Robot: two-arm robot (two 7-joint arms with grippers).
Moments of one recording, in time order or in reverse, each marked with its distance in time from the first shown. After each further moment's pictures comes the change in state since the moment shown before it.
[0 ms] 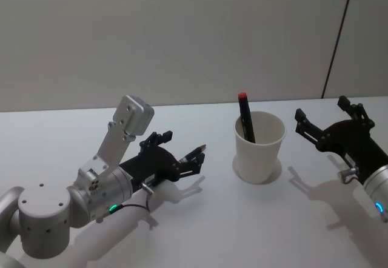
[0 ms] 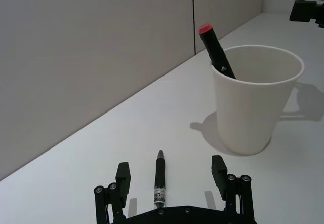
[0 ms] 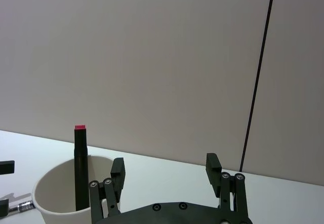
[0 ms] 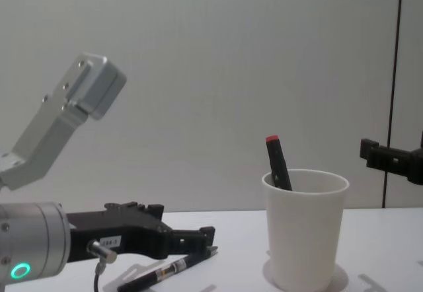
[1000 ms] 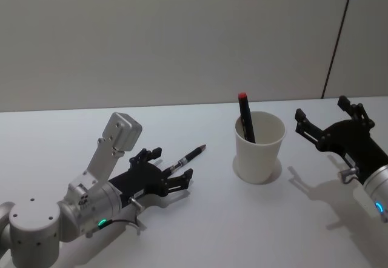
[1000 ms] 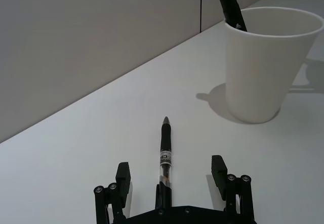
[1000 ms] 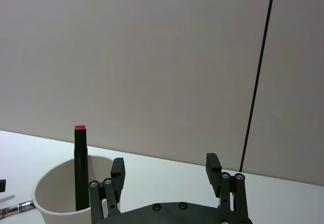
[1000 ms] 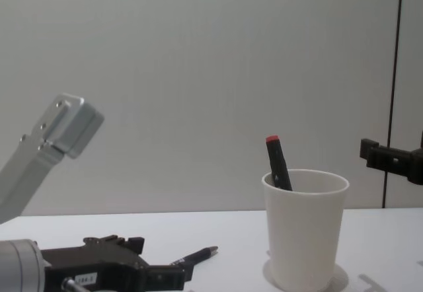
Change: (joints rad) left arm 0.030 0.025 -0.007 0.053 -0.022 -0.031 -0.018; right arm 0.000 0.000 0.000 0.000 0.000 0.000 0.000
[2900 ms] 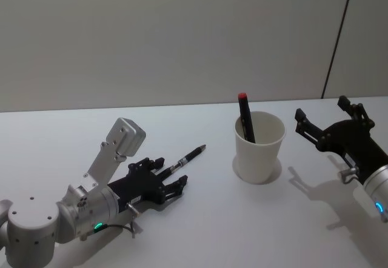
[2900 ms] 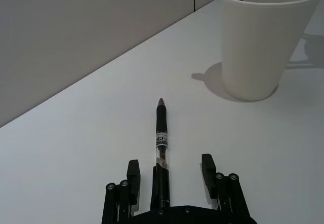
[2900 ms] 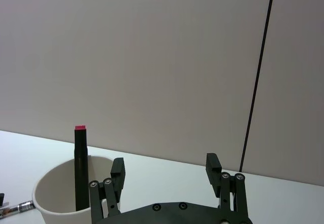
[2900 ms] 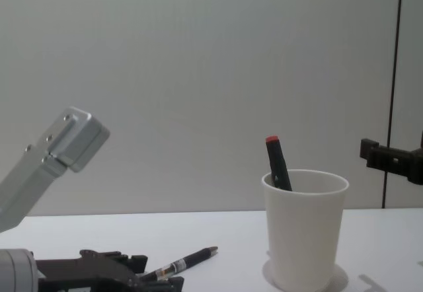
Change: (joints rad) left arm -0.003 0.013 -0.001 0.004 0.050 0.046 -0.042; right arm 0.000 0.000 0.000 0.000 0.000 0.000 0.000
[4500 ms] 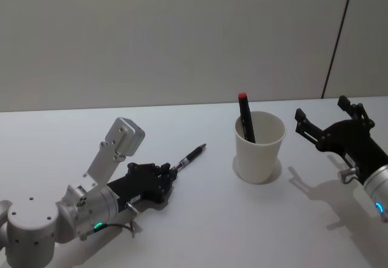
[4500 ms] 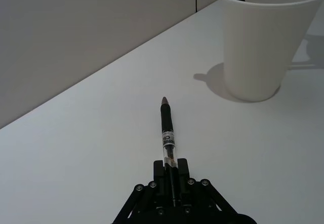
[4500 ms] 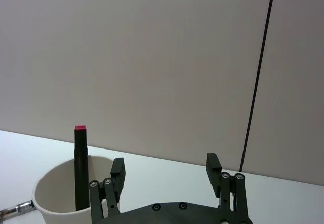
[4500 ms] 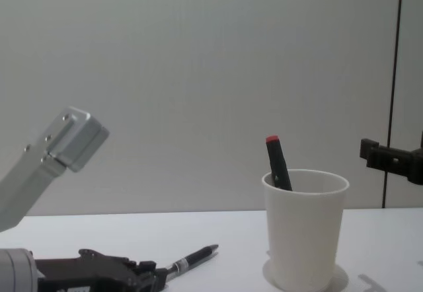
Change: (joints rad) left arm 0.001 0.000 0.000 0.000 -0.001 -0.004 0.005; right arm 0.000 0.000 0.000 0.000 0.000 0.000 0.000
